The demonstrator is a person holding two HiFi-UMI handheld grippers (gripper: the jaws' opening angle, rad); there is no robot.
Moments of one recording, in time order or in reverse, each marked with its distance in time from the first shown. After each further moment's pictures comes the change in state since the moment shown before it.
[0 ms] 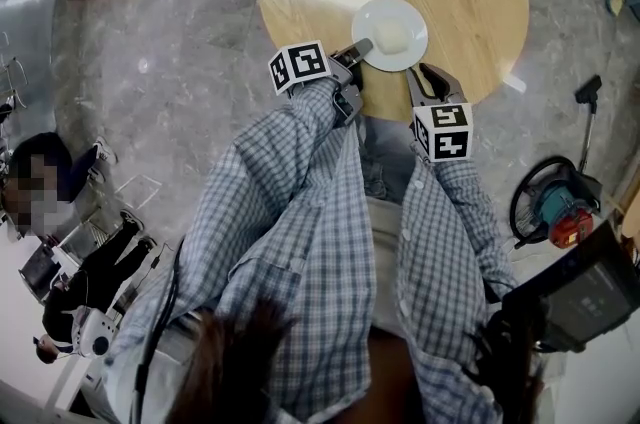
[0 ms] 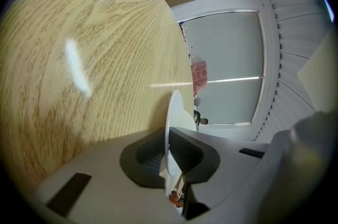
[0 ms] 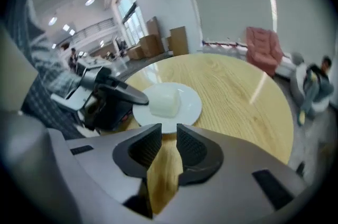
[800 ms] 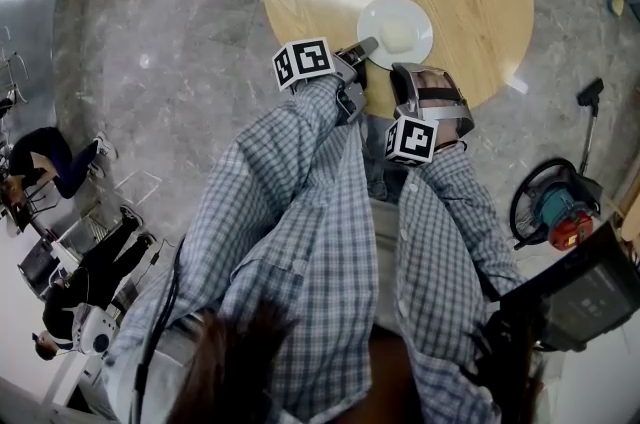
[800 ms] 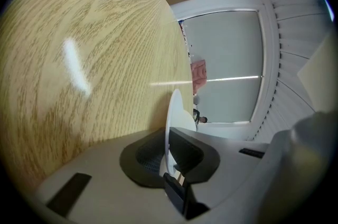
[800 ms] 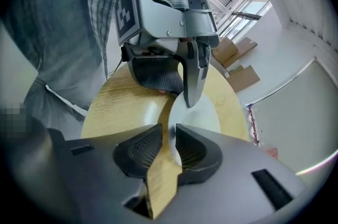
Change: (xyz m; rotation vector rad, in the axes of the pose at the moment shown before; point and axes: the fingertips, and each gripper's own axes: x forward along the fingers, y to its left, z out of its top) left arm 0.003 -0.003 -0.002 0.003 0.020 -0.007; right arm 0.026 0.053 -0.013 -1.210 0.134 -0.071
